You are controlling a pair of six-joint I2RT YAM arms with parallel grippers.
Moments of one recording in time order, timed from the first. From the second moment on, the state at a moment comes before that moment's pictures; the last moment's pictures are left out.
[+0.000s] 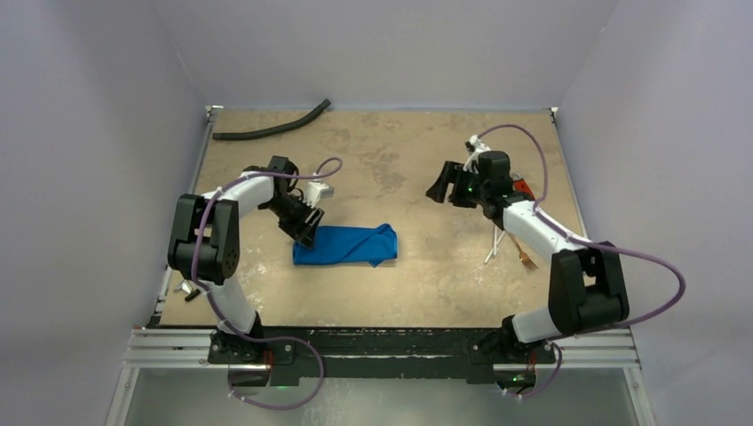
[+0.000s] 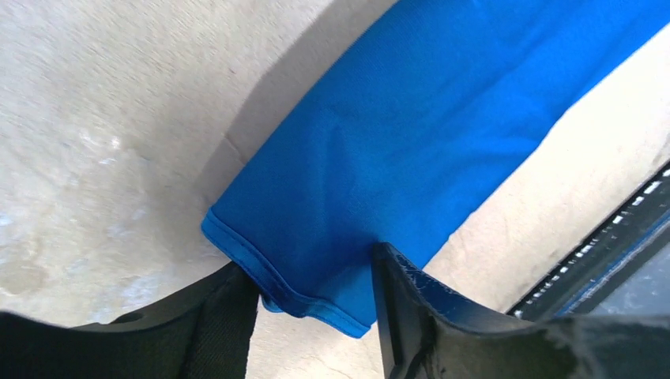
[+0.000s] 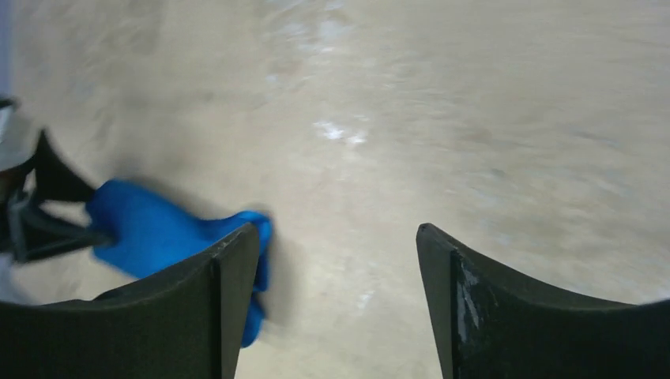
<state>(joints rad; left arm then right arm) -0.16 1.80 1.12 -0.82 0.46 0.52 0.25 1.48 0.90 -0.06 -0.38 0.43</state>
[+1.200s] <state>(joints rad) 0.00 1.47 1.50 -0.86 0.20 0.42 -0.06 1.58 0.83 -0.19 0.11 0.46</state>
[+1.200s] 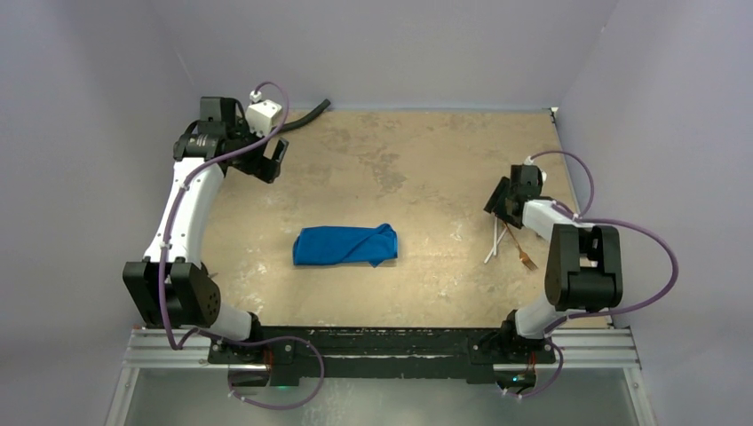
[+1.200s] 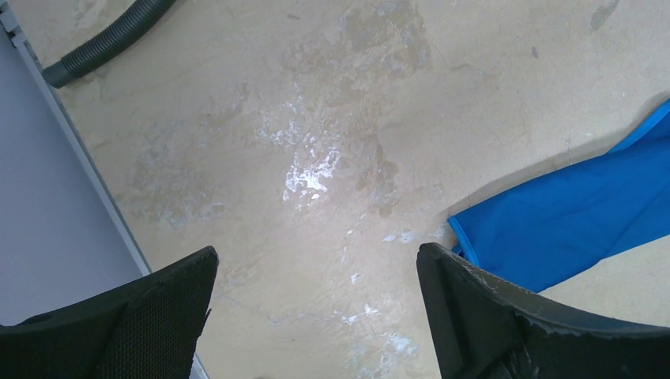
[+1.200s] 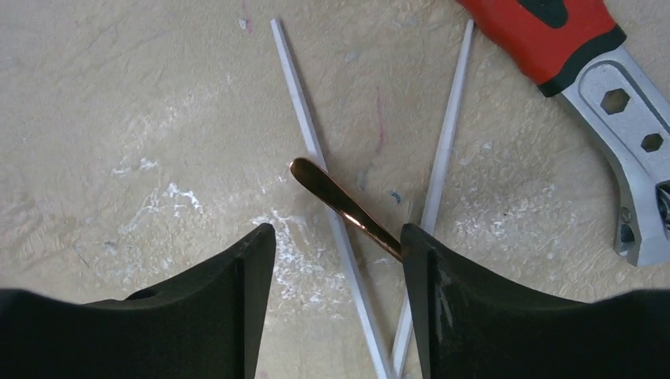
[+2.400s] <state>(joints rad) 0.00 1.49 1.51 -0.90 0.27 0.35 0.05 1.57 0.87 -0.22 0.05 0.46</state>
